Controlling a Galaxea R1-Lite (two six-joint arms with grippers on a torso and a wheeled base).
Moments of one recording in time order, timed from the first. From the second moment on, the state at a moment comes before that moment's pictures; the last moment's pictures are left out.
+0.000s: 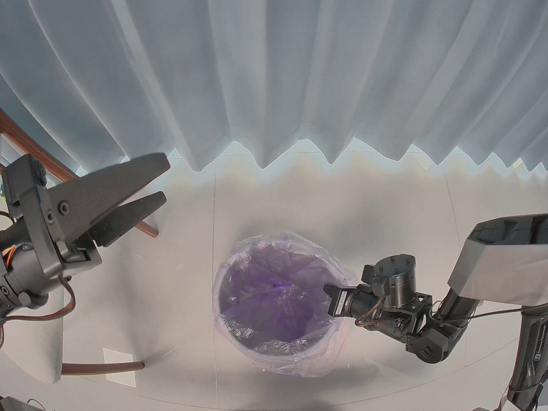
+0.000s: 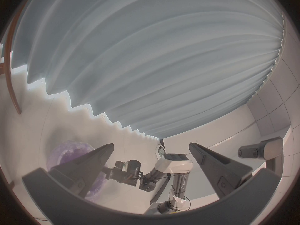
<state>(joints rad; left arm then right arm) -0.60 1.14 -0.55 -0.75 -0.34 -0.74 0.64 2.21 -0.61 -1.15 -0.08 0.53</state>
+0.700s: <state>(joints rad) -0.64 1.11 -0.52 -0.75 -0.37 -0.74 0.64 2.36 -0.68 -1.24 -0.08 0.58</state>
